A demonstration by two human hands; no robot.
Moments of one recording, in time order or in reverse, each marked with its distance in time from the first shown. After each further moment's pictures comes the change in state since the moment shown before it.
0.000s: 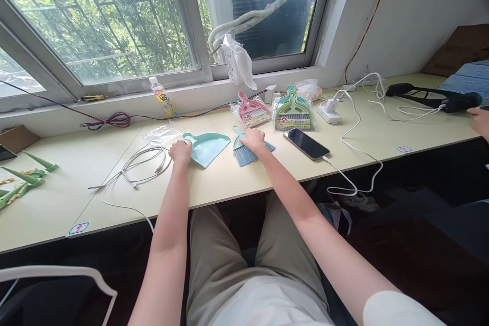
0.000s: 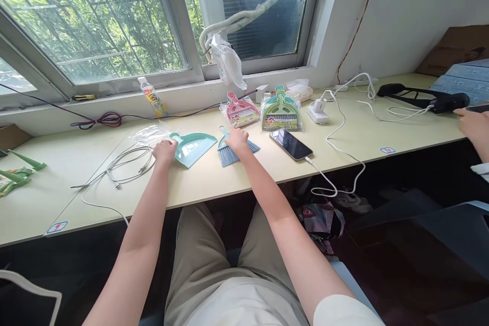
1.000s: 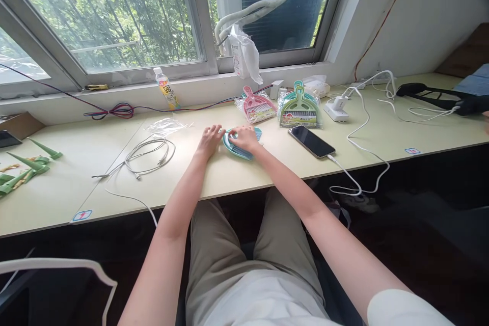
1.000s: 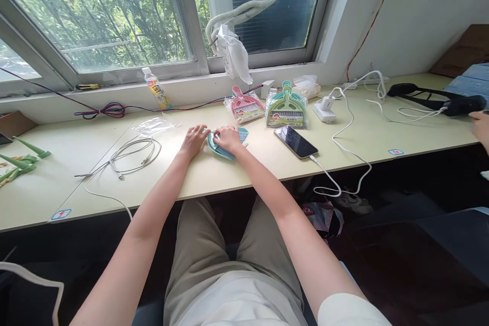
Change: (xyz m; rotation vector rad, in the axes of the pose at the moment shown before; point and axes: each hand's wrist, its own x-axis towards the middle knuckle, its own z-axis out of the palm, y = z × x) left_hand -0.033 0.050 0.026 0.173 0.113 0.969; right_hand -0.007 -0.019 0.029 0.161 0.078 -0.393
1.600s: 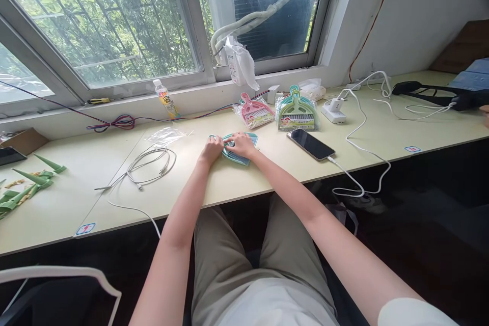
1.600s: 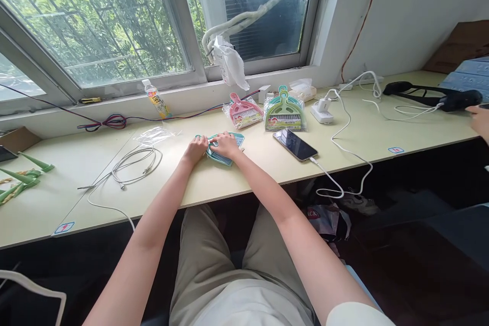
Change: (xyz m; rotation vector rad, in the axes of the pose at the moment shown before) left_hand 0.007 0.016 -0.001 0.236 -0.163 -0.042; right_hand 0.004 0.000 0.015 0.051 0.000 -0.075
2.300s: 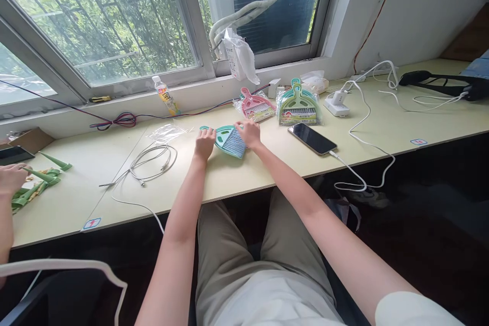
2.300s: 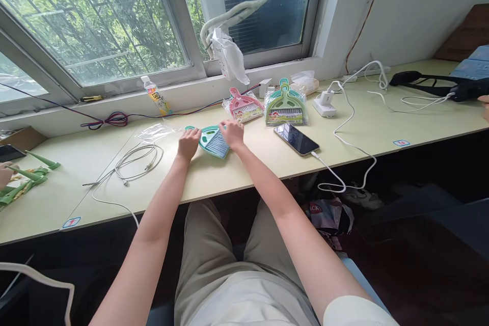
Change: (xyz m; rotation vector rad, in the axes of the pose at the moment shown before) left_hand -0.010 -0.023 0.006 -0.200 0.176 -0.165; right_hand 0.006 0.012 -0.021 0.108 0.236 0.260
